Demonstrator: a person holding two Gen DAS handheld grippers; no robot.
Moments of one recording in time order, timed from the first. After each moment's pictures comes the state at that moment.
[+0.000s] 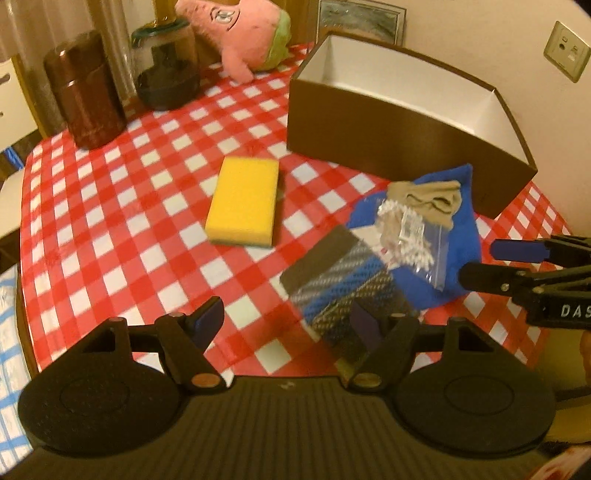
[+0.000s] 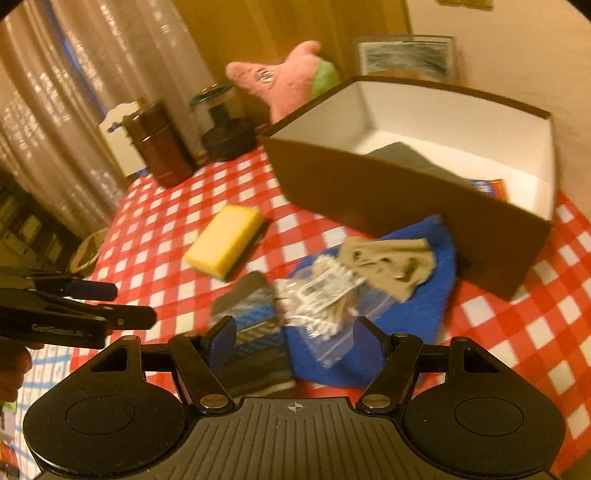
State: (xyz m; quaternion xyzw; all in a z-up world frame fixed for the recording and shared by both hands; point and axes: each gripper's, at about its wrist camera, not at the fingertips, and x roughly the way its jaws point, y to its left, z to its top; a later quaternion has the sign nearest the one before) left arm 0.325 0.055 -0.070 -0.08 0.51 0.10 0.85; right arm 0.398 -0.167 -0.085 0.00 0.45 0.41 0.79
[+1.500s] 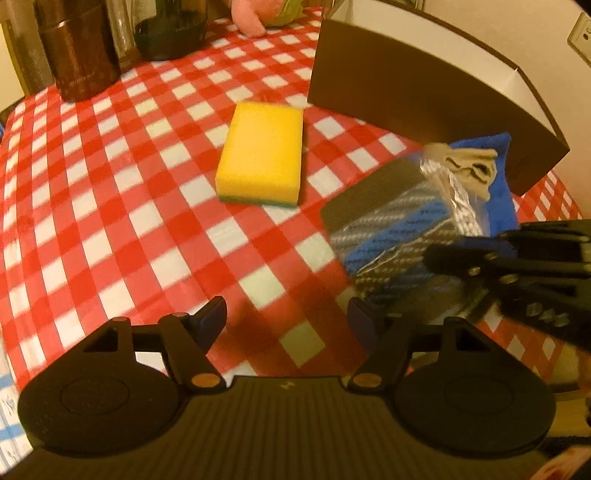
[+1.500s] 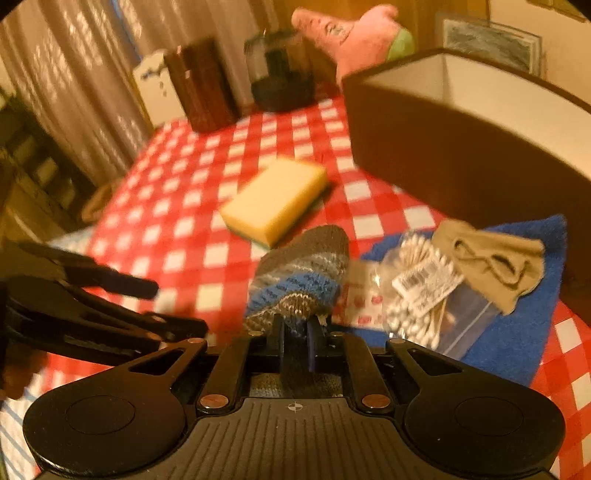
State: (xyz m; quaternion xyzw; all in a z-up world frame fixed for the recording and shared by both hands) left arm 0.329 0.089 -0.127 -0.10 0.53 0.08 0.84; right arm 0.382 -0.092 -0.124 -0.06 0.45 0.46 0.77
